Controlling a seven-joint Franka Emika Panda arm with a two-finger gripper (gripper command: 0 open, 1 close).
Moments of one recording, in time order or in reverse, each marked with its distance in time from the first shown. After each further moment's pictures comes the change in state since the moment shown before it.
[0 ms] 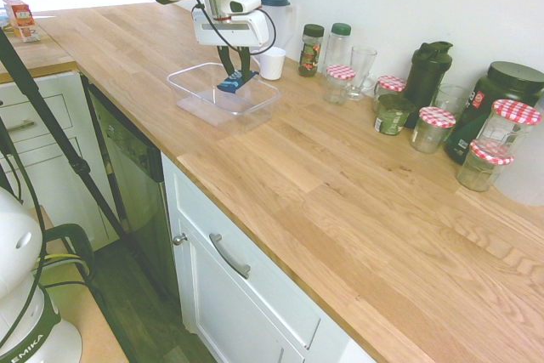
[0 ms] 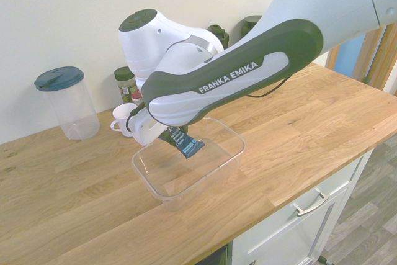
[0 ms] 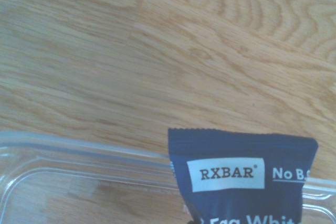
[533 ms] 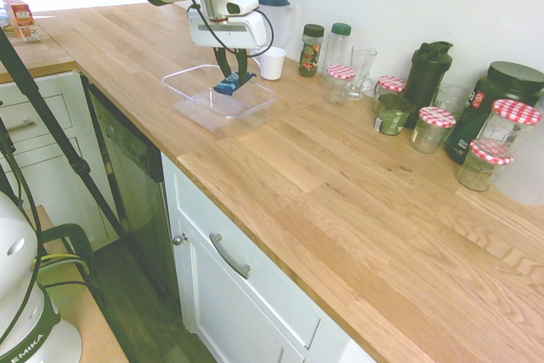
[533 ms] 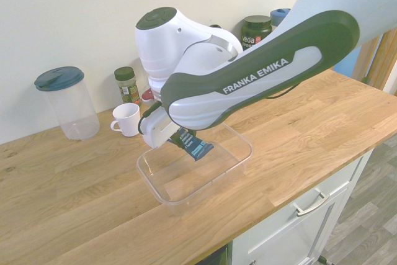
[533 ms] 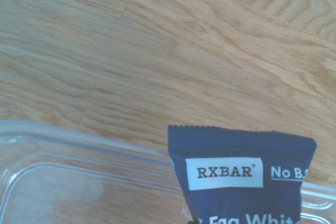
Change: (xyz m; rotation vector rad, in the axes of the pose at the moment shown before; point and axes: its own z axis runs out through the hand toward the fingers) arm -0.009 0.018 -0.002 0.031 0.002 -0.010
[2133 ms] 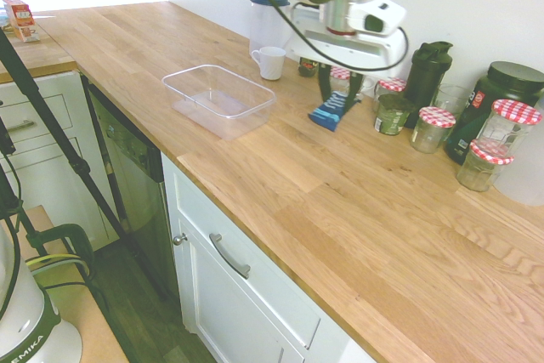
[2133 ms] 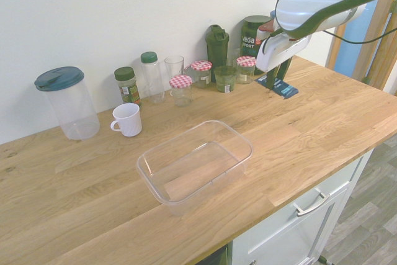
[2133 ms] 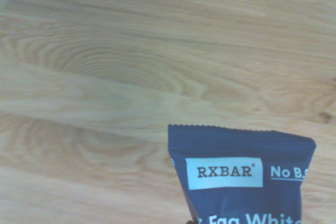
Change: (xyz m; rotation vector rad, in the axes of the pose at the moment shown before) arm 0.133 0.278 -0.022 0.098 -0.063 0.114
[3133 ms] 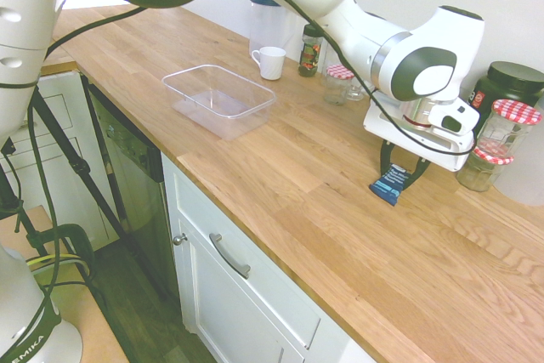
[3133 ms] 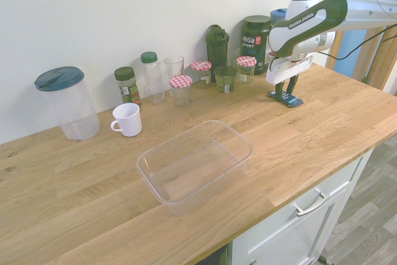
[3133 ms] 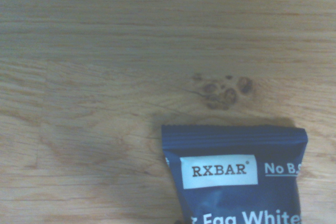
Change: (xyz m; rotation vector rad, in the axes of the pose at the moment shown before) arm 0.165 0.096 0.159 -0.076 -0.121 0.159
